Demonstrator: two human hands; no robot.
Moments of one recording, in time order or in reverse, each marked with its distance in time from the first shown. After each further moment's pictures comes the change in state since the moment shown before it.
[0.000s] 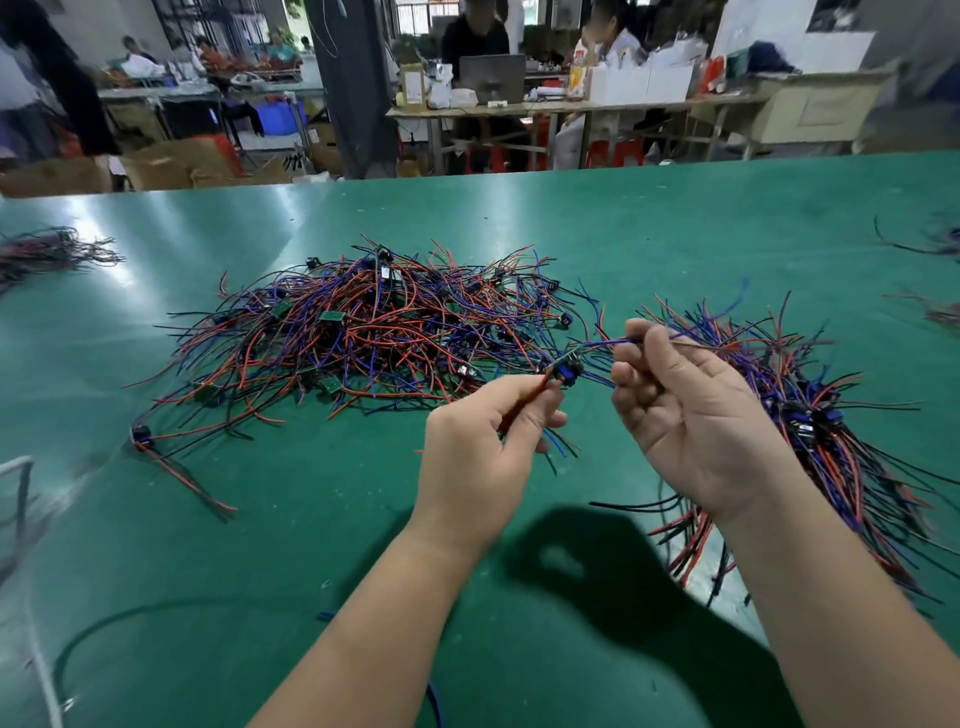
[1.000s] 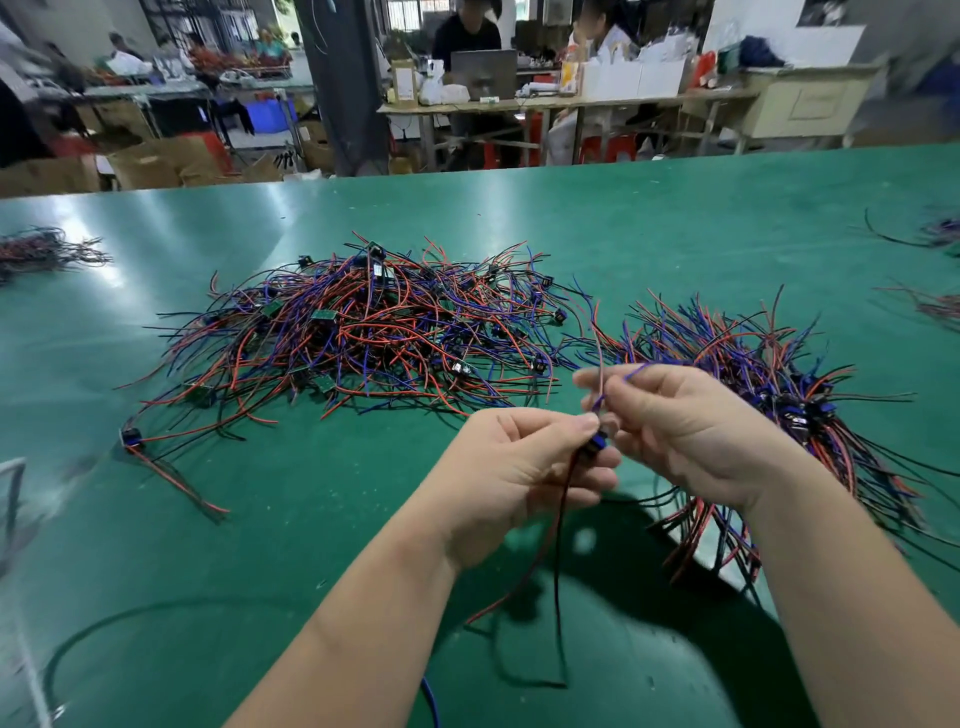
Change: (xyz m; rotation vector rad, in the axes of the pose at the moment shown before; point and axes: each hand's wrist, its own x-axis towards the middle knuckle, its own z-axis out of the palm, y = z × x) left_hand 0.000 0.028 -0.001 -0.669 -0.465 -0.769; right_hand 0.004 -0.003 -0.024 -0.380 -0.161 0.242
